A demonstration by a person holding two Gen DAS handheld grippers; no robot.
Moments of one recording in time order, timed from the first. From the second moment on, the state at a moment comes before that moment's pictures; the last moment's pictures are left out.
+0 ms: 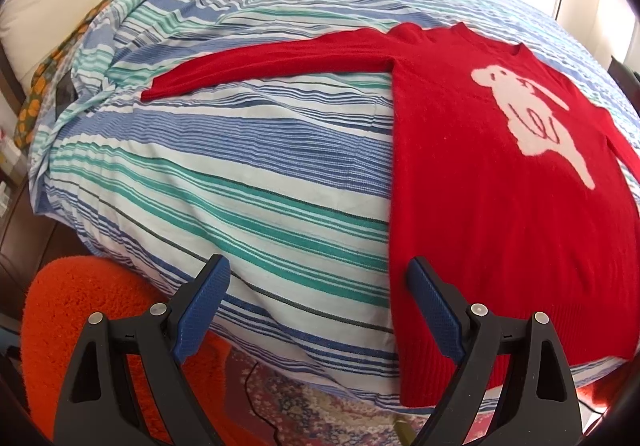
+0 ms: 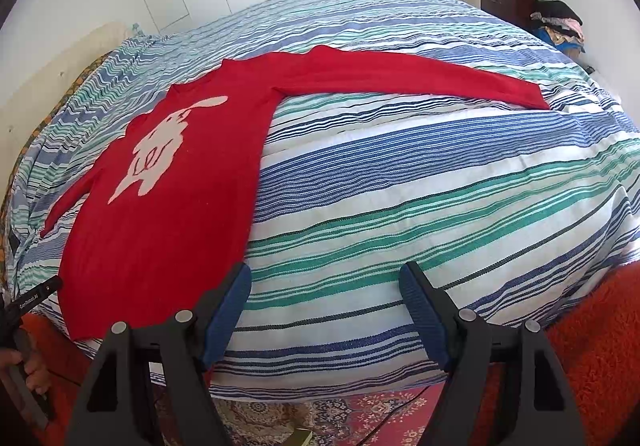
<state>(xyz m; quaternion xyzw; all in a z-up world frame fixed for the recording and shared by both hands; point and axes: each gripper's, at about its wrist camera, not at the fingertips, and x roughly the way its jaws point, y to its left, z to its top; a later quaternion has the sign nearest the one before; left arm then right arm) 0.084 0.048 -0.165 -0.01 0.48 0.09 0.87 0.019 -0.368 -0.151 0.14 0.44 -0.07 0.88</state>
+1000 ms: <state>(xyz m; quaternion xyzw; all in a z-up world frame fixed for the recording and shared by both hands) 0.087 0.047 -0.173 -0.01 0.49 0.09 0.87 0.031 -0.303 -0.039 -0.04 0.43 -0.09 0.89</state>
